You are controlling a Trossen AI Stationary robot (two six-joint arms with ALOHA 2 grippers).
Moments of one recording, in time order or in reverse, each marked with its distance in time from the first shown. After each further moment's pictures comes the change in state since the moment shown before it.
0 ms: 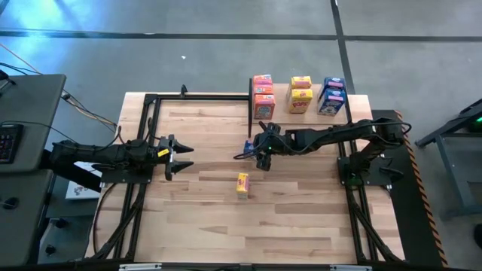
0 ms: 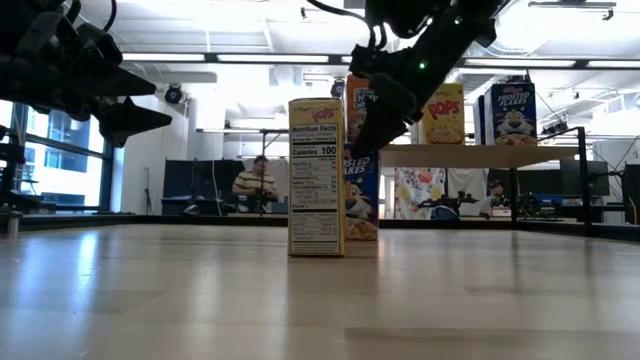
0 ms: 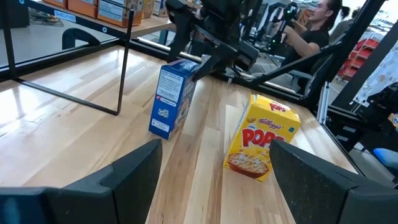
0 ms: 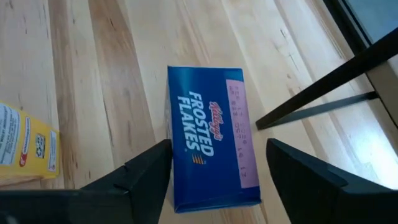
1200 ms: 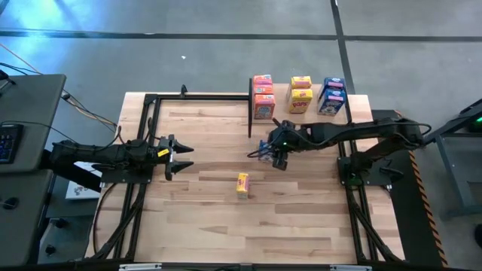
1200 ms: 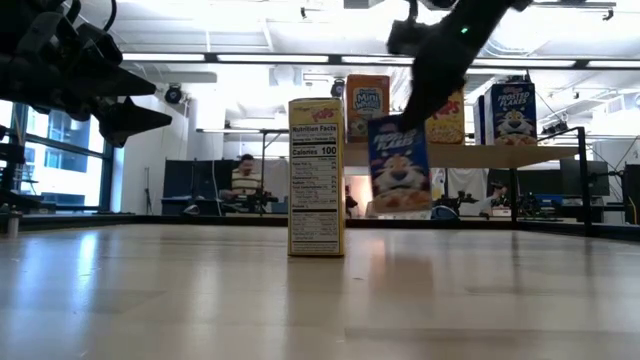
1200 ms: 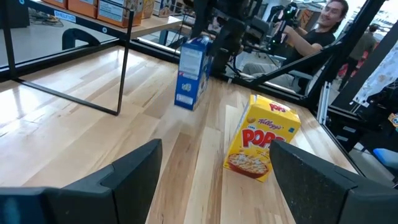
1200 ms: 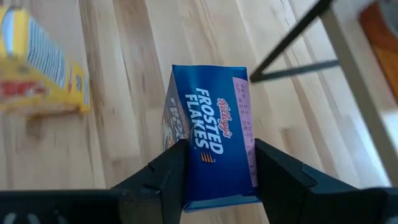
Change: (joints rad) left arm 0.000 0.000 0.000 0.000 0.000 0.000; right arm -0.006 -0.200 0.000 -0.294 -0.071 0.025
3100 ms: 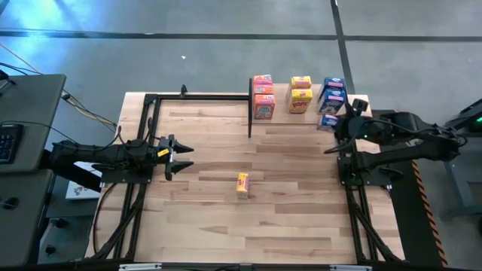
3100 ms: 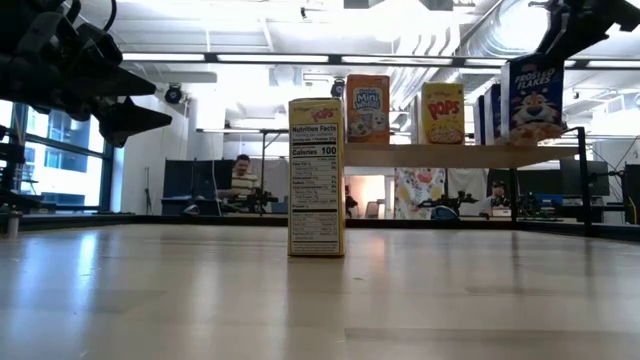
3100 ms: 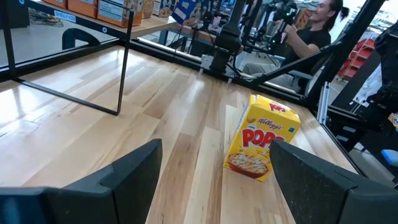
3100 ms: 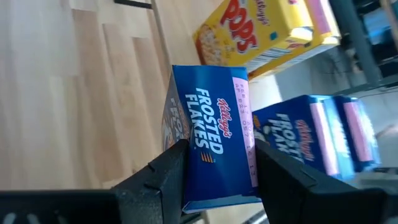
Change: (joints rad) left arm 0.000 0.000 0.000 0.000 0.000 0.000; right arm 0.031 -0.727 0.000 -0.717 0.404 -0.207
